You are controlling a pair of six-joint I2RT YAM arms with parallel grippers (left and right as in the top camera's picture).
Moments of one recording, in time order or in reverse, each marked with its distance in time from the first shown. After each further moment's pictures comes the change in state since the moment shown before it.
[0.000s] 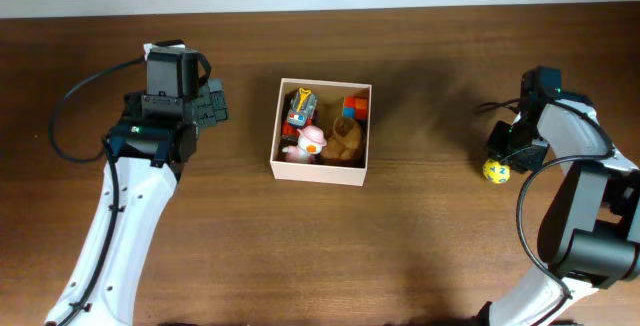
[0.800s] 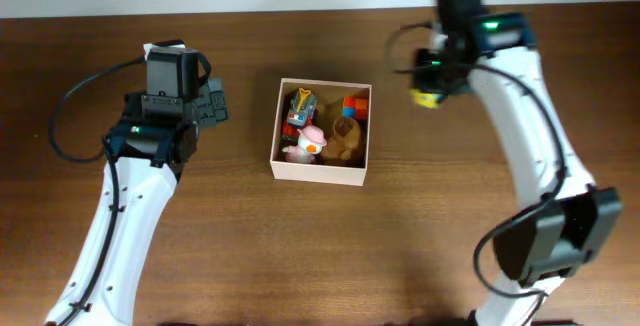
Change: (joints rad) left arm 0.000 0.000 0.000 0.000 0.000 0.000; right arm 0.482 0.001 0.641 -0.310 0.000 -0.041
